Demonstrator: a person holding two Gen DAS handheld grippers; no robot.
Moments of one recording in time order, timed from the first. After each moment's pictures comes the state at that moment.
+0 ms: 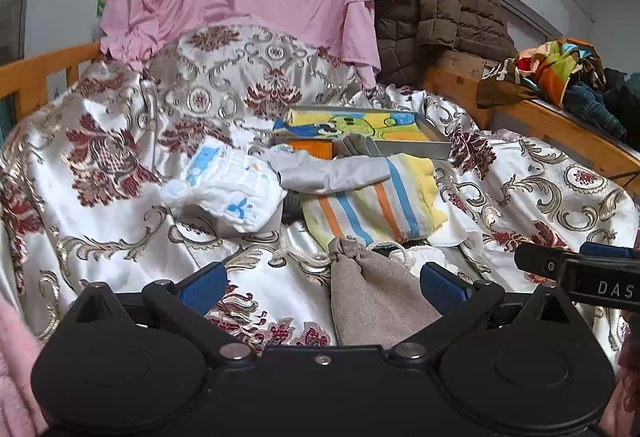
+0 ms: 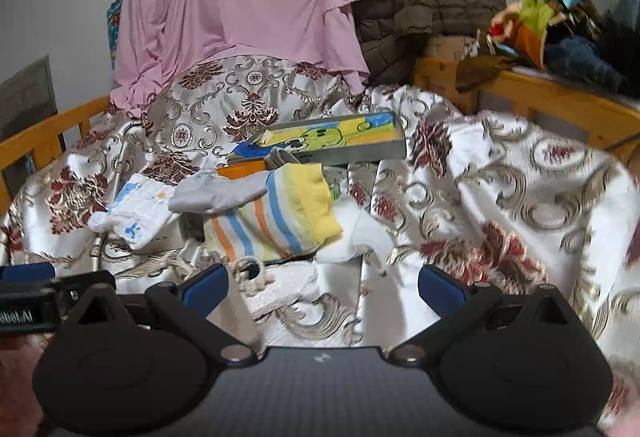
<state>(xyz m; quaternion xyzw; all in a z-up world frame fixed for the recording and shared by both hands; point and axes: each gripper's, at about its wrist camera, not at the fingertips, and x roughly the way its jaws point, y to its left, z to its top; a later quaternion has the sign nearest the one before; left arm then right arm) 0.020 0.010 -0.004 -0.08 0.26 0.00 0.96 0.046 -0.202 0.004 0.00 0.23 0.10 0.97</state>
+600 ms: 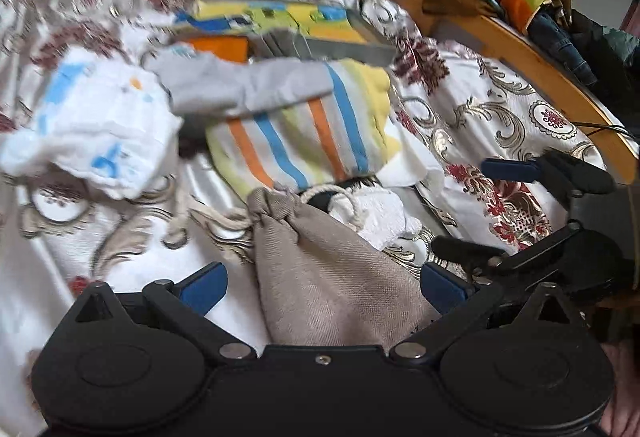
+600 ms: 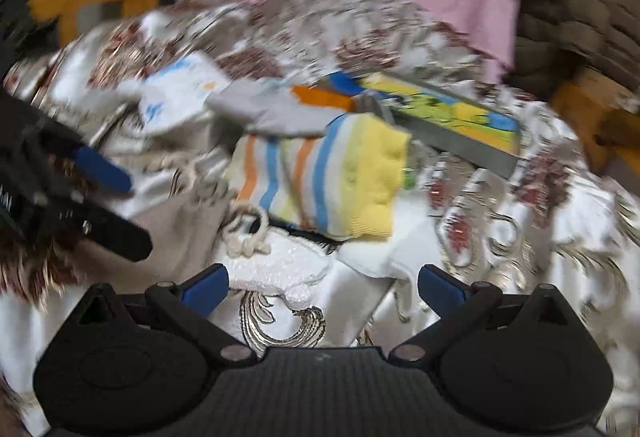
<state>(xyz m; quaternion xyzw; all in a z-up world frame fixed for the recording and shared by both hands) 0.129 0.015 -0.047 -0.11 0.41 -0.16 0.89 0.147 -0.185 -0.035 -0.21 0.29 0.28 0.89</state>
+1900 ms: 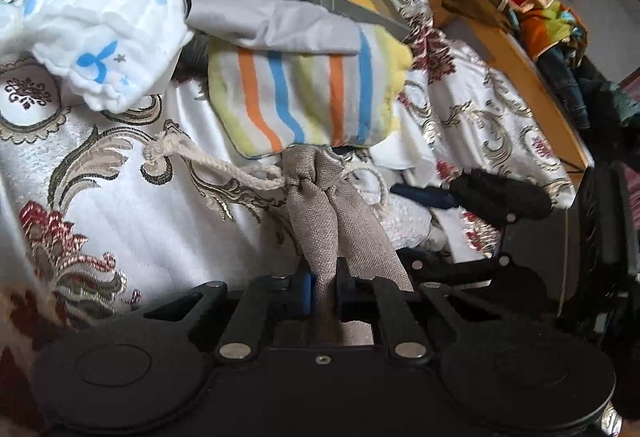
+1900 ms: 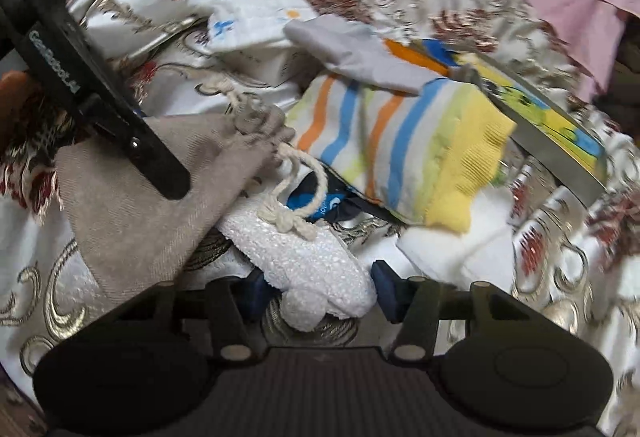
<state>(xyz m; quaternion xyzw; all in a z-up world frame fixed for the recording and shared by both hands) 0.143 0.037 -0.075 -0.24 0.46 -0.19 0.83 0.164 -0.162 -0.064 -0.31 0.32 0.36 0.82</state>
